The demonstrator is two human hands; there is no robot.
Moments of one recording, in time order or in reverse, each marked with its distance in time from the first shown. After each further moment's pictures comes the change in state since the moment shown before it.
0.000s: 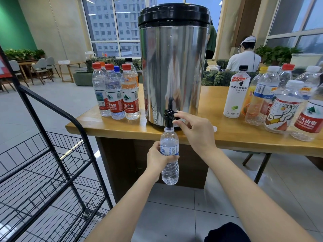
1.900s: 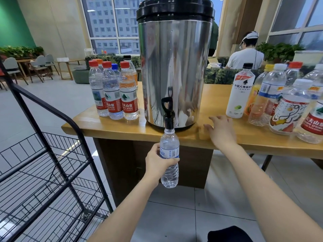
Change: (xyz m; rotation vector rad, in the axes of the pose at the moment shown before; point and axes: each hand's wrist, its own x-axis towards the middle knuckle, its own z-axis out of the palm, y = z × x) left_hand 0.000 -0.006 -0.003 -0.022 -0.022 0.023; right_hand 0.008 0.080 -0.013 -0.470 -0.345 0.586
